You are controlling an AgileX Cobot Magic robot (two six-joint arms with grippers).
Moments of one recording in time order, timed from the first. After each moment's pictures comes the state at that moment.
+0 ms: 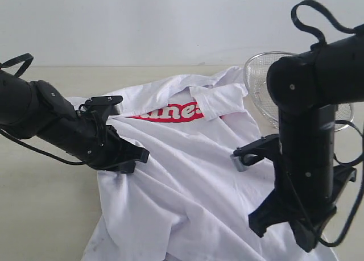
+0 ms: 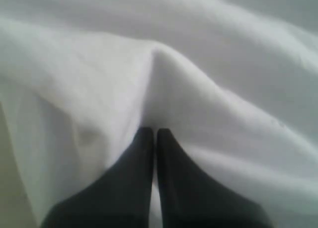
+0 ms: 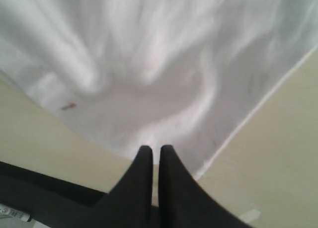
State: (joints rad) left arm -0.36 1.97 -0.95 -0.89 0.33 0.73; right arm 0.41 1.74 -0.98 0.06 1.21 0.00
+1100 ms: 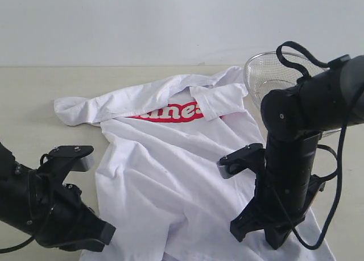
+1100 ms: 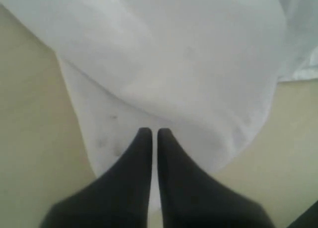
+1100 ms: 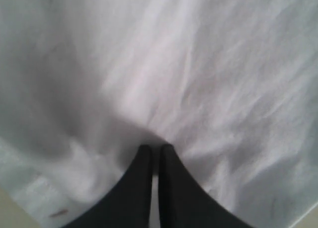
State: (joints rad) left arm -0.44 1.58 -0.55 -0.83 0.50 0.62; right arm 0.41 1.84 -0.92 0.12 0.89 -0.09
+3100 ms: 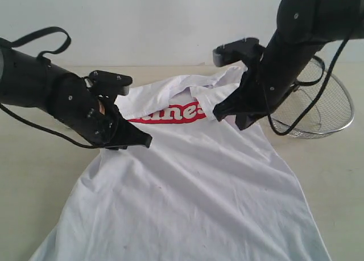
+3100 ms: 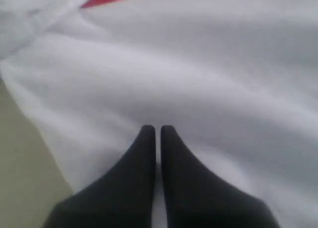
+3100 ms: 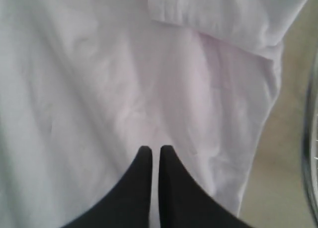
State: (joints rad) left arm -0.45 1.93 -1.06 0.09 0.30 -0.19; right arm 0.25 1.89 -1.32 0.16 0.79 -0.26
